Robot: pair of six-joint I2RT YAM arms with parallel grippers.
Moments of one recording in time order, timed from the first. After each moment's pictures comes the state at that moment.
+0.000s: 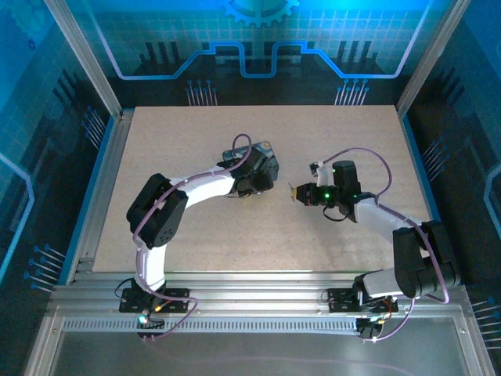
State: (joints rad) left arm -0.64 1.98 1.36 -0.41 -0.07 -0.89; right arm 0.22 1.39 0.65 0.00 -0.65 0.37
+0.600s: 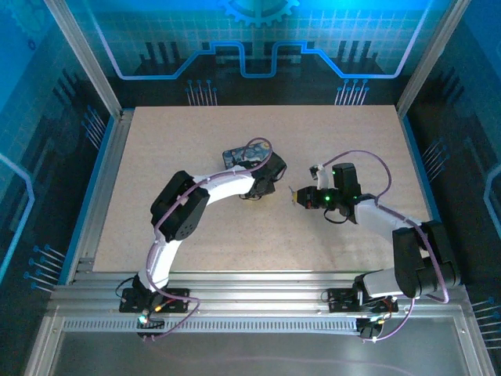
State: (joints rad) left arm -0.71 2.16 1.57 -0.62 -0.31 -1.01; right arm 0.21 1.39 0.63 -0.02 -0.66 0.35
